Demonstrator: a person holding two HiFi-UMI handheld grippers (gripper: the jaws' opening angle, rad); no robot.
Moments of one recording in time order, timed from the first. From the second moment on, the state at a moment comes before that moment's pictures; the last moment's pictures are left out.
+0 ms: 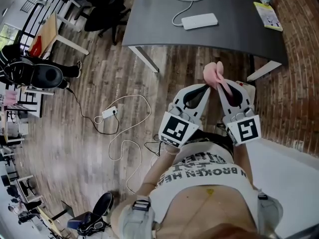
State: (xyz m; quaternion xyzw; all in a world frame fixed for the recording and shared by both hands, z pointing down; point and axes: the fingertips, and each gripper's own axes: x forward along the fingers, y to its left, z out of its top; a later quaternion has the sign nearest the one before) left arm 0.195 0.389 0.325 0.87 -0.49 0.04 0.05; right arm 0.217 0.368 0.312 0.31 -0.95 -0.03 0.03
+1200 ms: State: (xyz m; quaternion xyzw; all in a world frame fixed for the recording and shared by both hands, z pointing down) left arm 0.073 0.237 0.341 0.89 -0.44 0.05 0.06; right arm 0.097 0.209 0.326 0.34 -0.94 -0.04 0.06
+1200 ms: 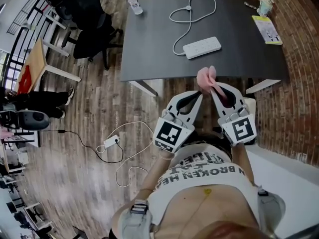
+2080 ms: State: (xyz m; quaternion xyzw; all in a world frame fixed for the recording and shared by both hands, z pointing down) left arm 0.038 0.110 0.349 0.88 -0.47 0.05 0.09; right arm 0.054 0.077 0.331 0.30 -0.95 -0.04 0.06
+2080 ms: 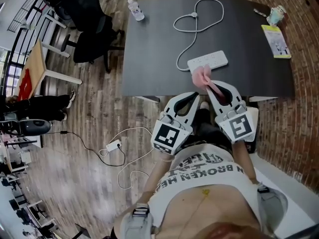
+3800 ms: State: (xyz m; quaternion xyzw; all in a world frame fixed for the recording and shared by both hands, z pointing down) left arm 0.055 -0.072 0.342 0.87 -0.48 0.05 0.09; right arm 0.074 -0.094 0.329 0.28 -0.96 -0.04 0.06
